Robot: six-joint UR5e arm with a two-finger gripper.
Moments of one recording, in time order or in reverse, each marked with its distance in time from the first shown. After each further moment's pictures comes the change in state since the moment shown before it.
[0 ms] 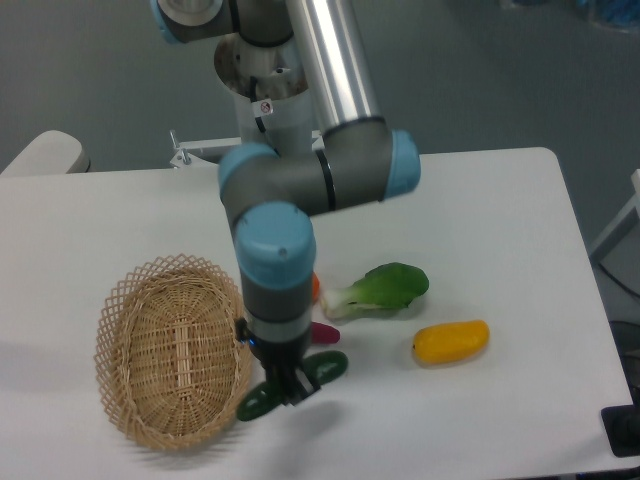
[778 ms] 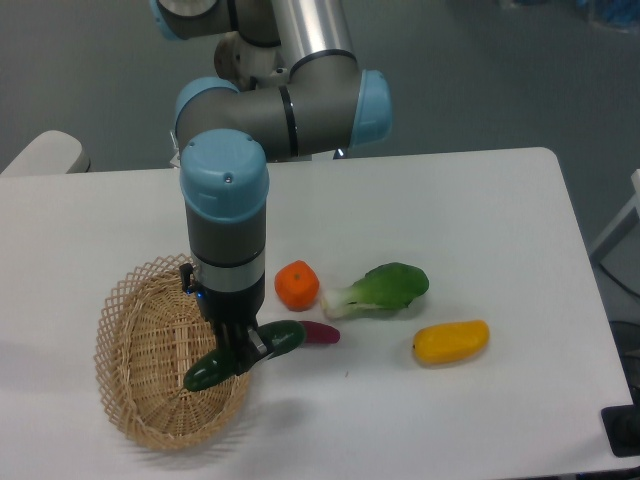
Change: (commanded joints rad) arm -0.031 0.022 0.000 -0.003 0.000 -0.054
